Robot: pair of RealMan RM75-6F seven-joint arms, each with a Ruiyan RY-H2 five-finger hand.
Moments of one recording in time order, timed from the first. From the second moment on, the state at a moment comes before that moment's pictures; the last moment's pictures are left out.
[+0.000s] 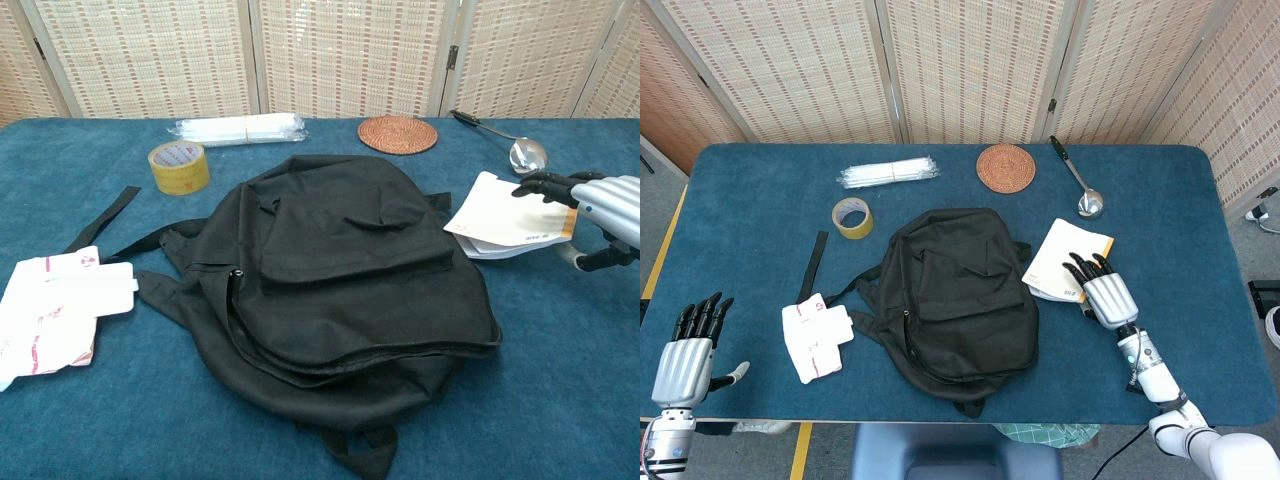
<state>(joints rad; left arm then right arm) -0.11 -1.24 -0.06 -1.65 1.44 1.47 0.19 0.49 -1.81 0.04 -0.58 -1.57 1.22 0.26</state>
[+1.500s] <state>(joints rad) -0.27 -1.18 -0.09 -1.62 1.54 1.32 0.11 0.50 -1.72 0.07 -0.58 -1.60 1.48 0.22</state>
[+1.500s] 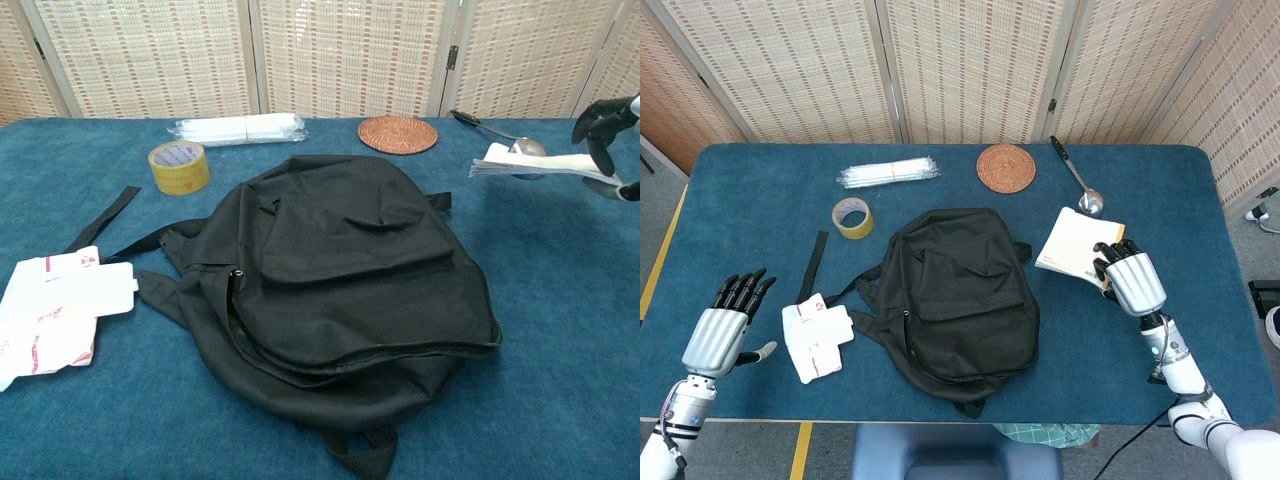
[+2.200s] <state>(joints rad) -0.59 -1.25 -0.05 -1.55 1.73 1.02 -0.05 0.51 -1.35 0.11 -1.14 -1.68 1.63 -0.08</state>
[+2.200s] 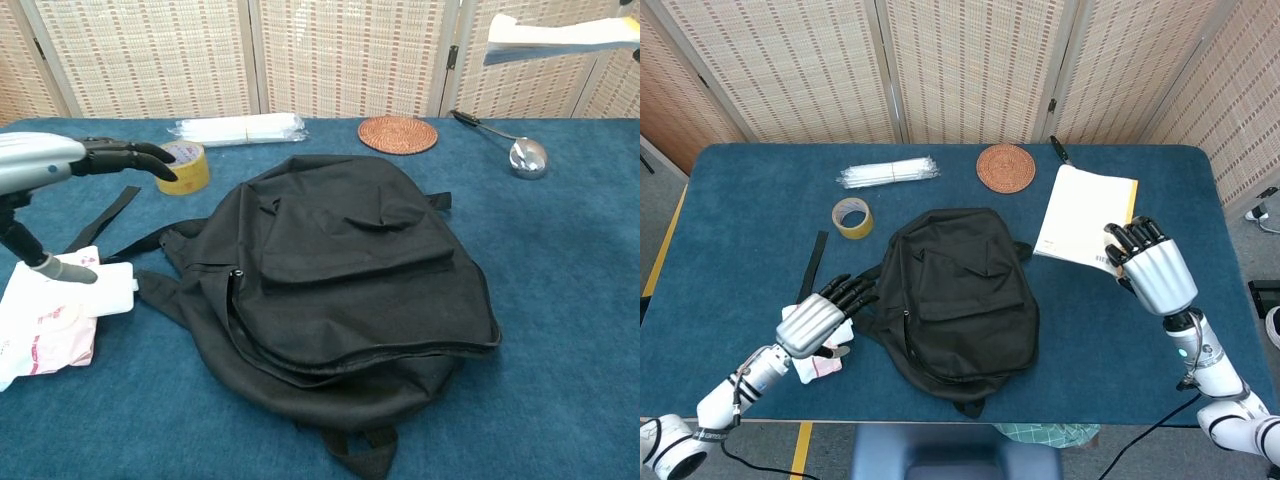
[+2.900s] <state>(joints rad) -0.88 -1.52 -0.06 -1.50 1.68 0.72 -0.08 0.49 -1.28 0.14 -1.23 -1.68 1.59 -0.16</state>
